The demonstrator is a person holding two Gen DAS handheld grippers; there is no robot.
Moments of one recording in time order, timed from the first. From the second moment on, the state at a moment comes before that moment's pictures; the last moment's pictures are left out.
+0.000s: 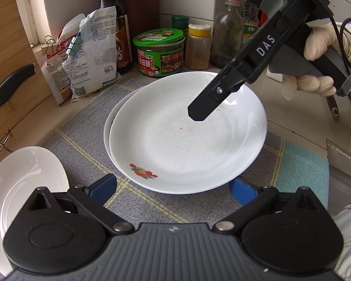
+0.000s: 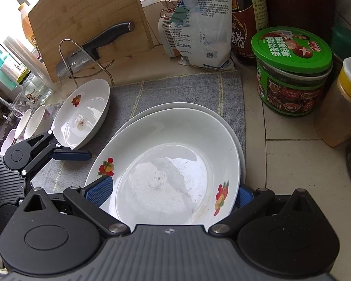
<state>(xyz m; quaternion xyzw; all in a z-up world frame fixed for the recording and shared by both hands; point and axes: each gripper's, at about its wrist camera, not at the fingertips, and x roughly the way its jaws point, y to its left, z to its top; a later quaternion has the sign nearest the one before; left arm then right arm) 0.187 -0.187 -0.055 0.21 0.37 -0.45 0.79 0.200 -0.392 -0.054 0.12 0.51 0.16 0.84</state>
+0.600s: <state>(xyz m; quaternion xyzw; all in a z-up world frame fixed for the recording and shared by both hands) 0.179 -0.184 -0.053 0.20 0.36 -0.45 0.79 0.189 -0.380 -0.050 0.09 0.52 0.13 0.84</state>
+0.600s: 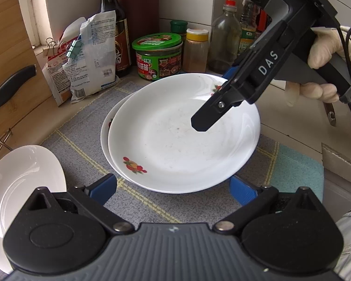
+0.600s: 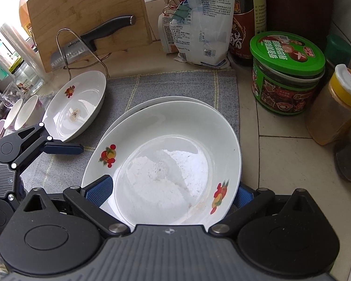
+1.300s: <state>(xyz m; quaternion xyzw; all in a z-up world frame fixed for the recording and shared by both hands) 0.158 -0.181 -0.042 0.18 0.35 -0.44 0.81 0.162 -0.381 -0.045 0.07 0.52 0.13 0.84</state>
